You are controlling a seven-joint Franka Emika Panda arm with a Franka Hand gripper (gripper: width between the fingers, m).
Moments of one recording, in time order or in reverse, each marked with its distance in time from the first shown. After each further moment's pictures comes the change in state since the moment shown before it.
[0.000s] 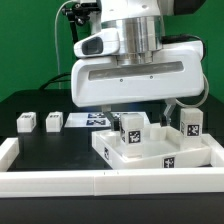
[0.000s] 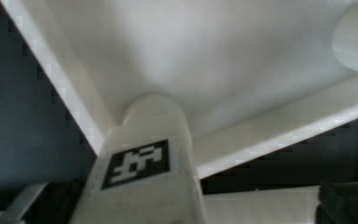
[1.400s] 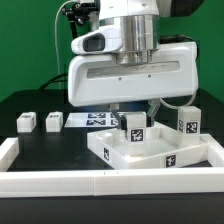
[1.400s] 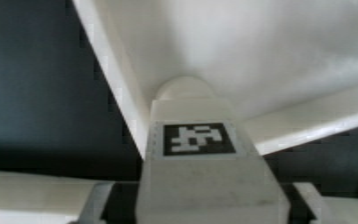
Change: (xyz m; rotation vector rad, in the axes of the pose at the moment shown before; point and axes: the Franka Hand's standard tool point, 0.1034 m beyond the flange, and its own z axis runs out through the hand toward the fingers) arm 0.002 0.010 -0.001 -0.011 0.020 0.083
